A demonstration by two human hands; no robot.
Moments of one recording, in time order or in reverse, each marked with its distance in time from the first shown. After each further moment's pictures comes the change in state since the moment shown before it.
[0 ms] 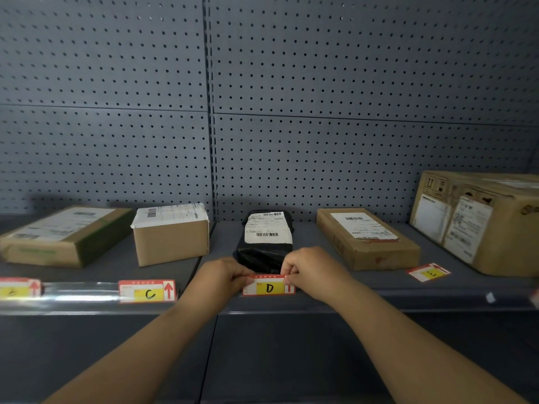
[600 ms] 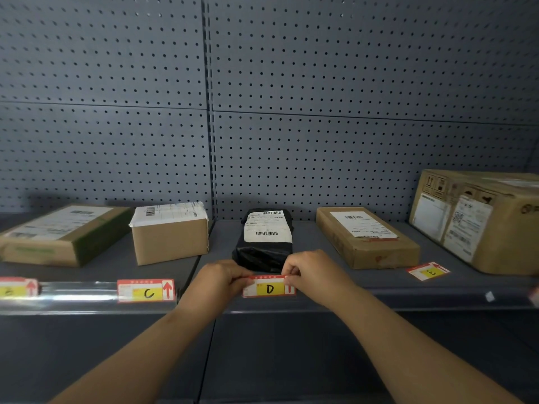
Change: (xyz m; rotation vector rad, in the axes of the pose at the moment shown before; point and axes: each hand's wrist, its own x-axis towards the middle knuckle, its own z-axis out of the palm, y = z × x) left_hand -0.005 -0.007 0.006 -0.027 0.050 0.124; right_hand -0.005 0.005 0.007 0.025 0.054 -0.032
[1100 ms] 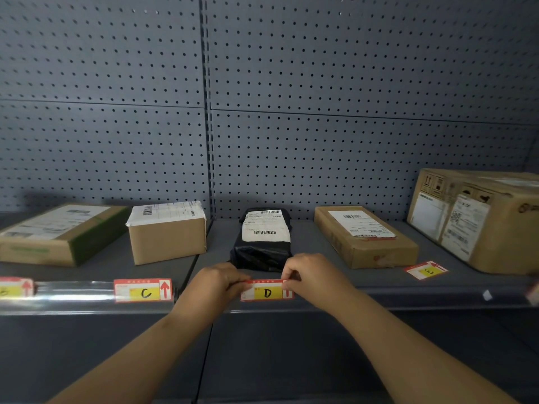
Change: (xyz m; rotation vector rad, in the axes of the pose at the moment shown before) left_hand -0.007 -0.004 0.002 0.032 0.004 0.017; right_hand -0.004 0.004 0.004 -0.017 0.009 -0.026
